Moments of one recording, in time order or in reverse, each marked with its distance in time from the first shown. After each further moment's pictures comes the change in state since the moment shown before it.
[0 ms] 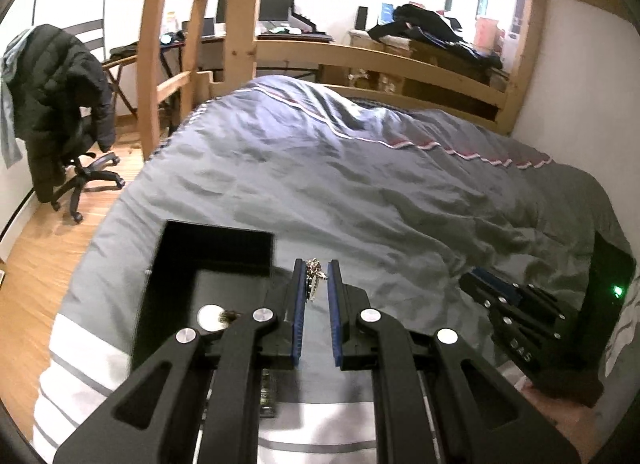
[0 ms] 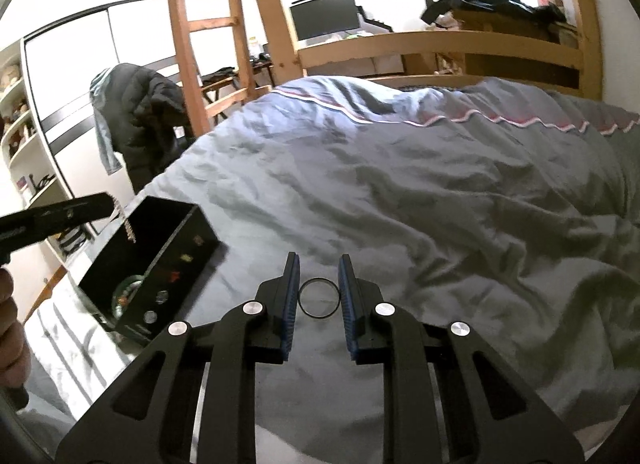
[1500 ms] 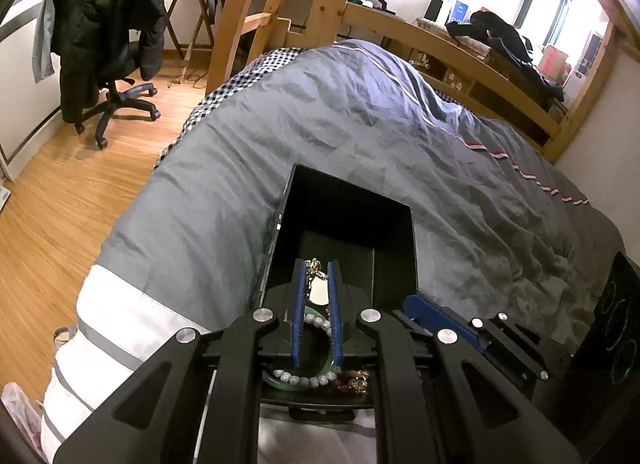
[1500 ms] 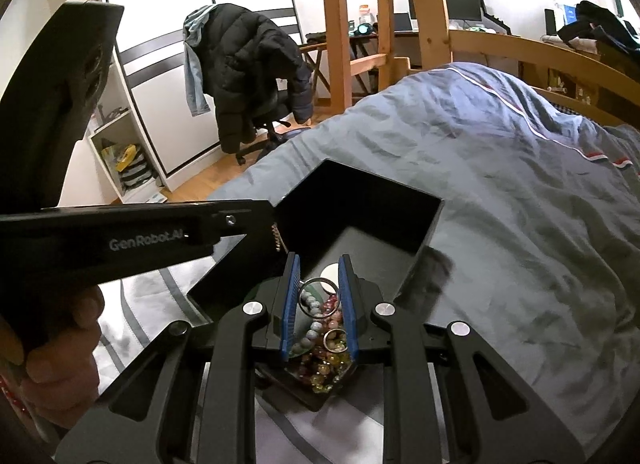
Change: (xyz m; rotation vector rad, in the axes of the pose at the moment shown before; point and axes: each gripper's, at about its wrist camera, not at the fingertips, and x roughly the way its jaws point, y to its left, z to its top) left arm 0.021 0.115 -0.016 -0.225 0.128 0.028; right arm 0.063 0.181 -0.001 -0.206 0.106 0.257
